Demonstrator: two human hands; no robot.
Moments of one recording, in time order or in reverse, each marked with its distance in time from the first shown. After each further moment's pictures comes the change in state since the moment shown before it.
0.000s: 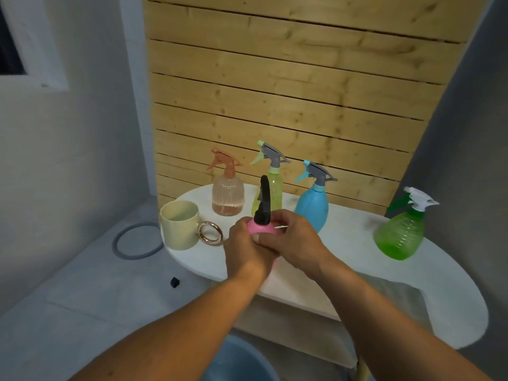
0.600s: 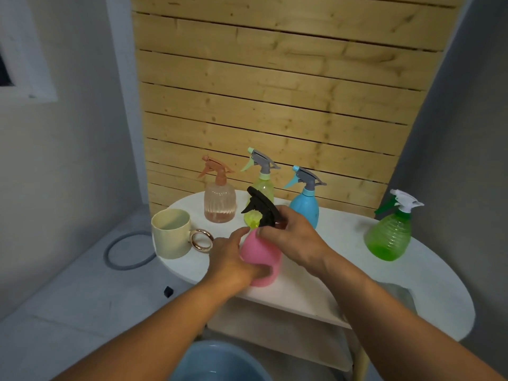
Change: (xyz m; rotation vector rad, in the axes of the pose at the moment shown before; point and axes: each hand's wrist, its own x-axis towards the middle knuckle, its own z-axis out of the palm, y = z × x) left_hand 0.007 -0.009 -0.031 0.219 -0.319 0.023; right_hand 0.001 -0.003 -0.023 0.072 -0.013 -0.024
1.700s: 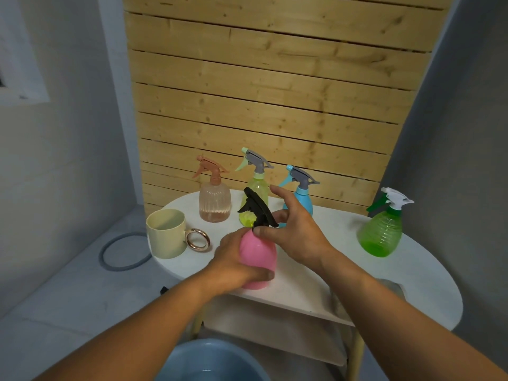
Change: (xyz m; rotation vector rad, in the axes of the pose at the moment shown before) left_hand 0.010 -0.013 -0.001 -0.013 -0.209 0.107; right_hand -0.010 -0.006 -0.013 -0.052 0.069 -0.098
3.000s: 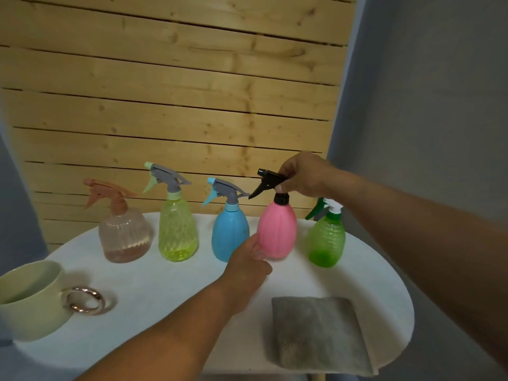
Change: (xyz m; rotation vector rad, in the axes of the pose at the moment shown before) left_hand 0.108 0.082 0.139 -0.390 -0.177 -0.044; right_hand 0.117 0.052 -0.197 -0.668 0.055 0.173
